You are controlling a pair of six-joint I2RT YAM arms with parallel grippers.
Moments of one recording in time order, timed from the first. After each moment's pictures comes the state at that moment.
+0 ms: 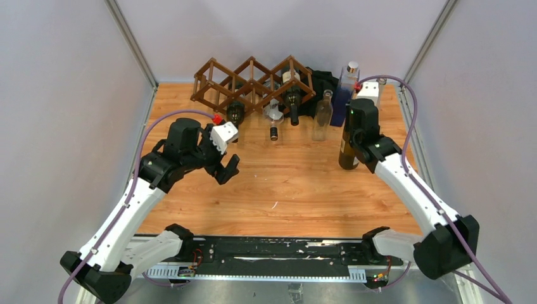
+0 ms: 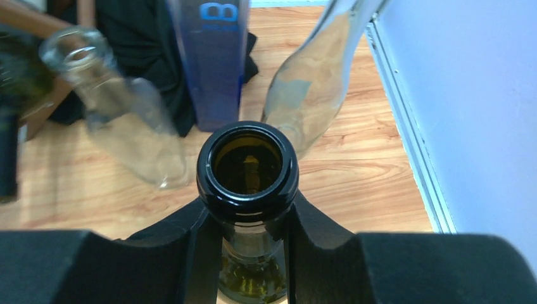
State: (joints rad) left arm -0.47 0.94 1.08 -0.78 0.33 0.30; right arm 0.42 1.13 1.04 -0.27 0.57 0.07
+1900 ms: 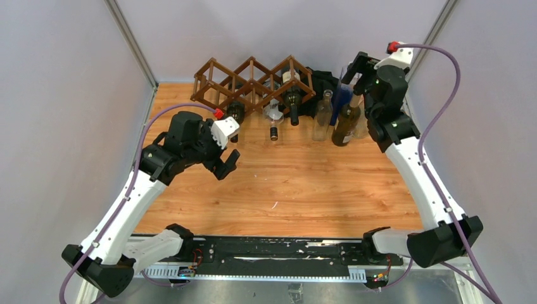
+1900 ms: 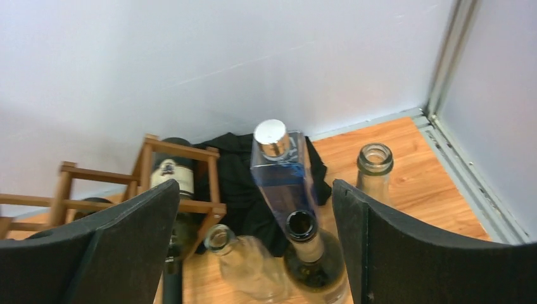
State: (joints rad) left arm -0.46 1.00 1.18 -0.87 0.27 0.33; right arm 0.30 1.28 1.37 -0.10 0.45 0.23
